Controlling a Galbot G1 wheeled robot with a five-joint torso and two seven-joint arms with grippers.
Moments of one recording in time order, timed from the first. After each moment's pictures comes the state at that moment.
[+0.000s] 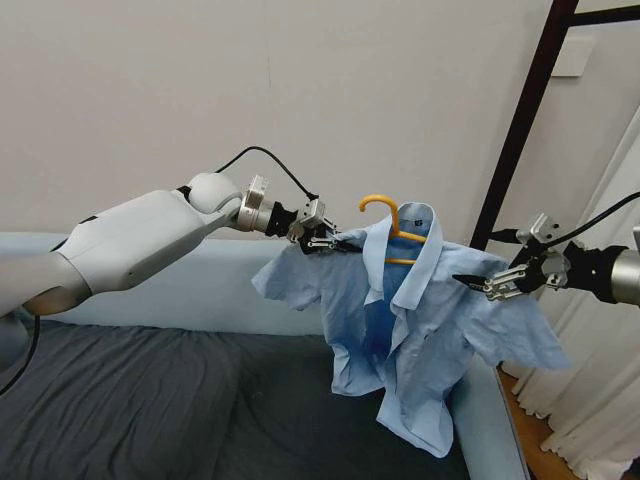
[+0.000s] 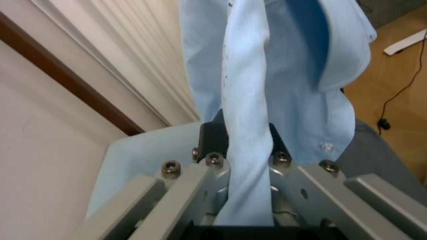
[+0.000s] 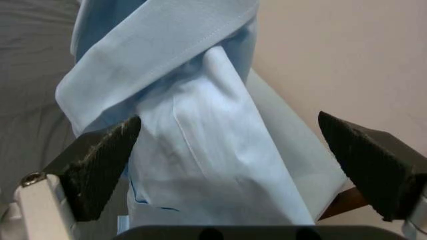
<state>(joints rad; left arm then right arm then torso) -0.49 -0.96 0.97 -1.16 -0.96 -0.23 1.09 -0.56 -0.09 0.16 2.16 1.19 -0.41 -0.27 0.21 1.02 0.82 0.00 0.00</state>
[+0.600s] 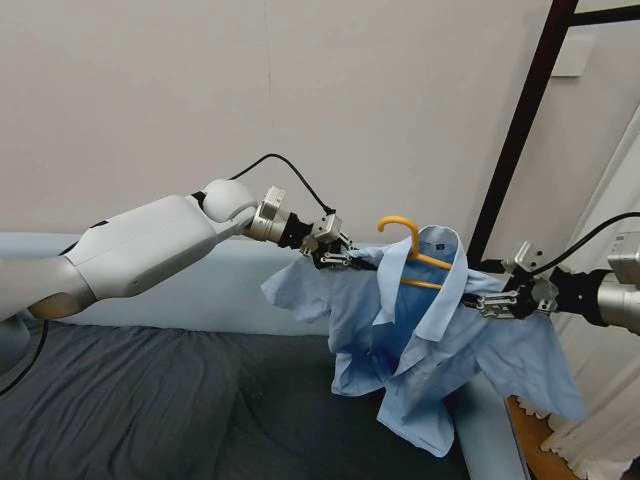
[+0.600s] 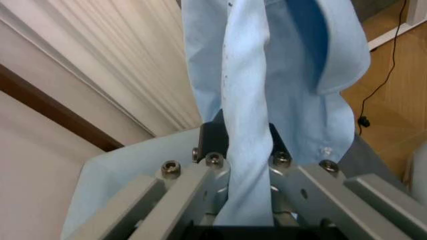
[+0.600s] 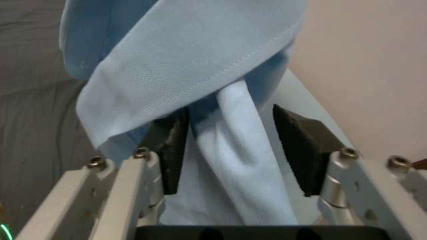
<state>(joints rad) -0.49 -0.98 0.98 -1.22 -0.95 -0.23 1.08 -0.58 -0.10 0.14 2.19 1.15 -0.44 -0.27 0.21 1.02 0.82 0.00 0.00</state>
